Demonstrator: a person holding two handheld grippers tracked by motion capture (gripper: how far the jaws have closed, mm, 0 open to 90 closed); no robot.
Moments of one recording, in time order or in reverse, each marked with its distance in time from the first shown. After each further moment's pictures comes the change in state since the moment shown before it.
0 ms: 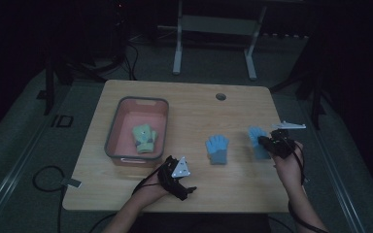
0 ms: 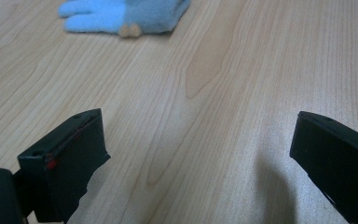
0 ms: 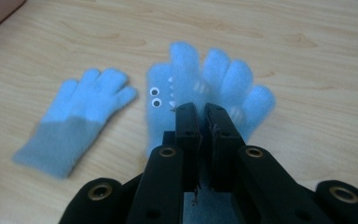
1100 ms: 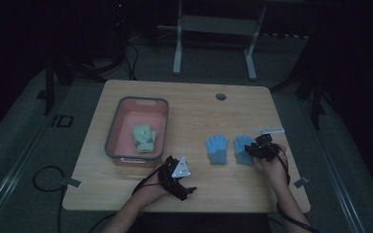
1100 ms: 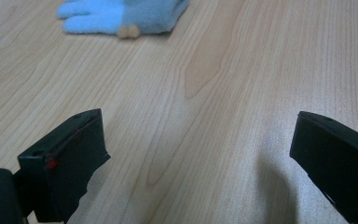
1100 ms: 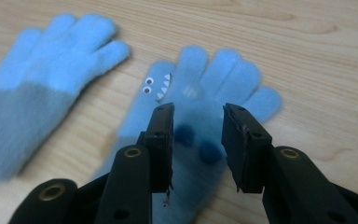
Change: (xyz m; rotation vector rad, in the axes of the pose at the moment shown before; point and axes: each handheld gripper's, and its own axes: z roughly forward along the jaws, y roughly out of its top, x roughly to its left) left arm 0.000 0.000 0.000 -0.001 0.000 0.006; right arm 0.000 -0.027 0.062 0.112 0.033 -0.048
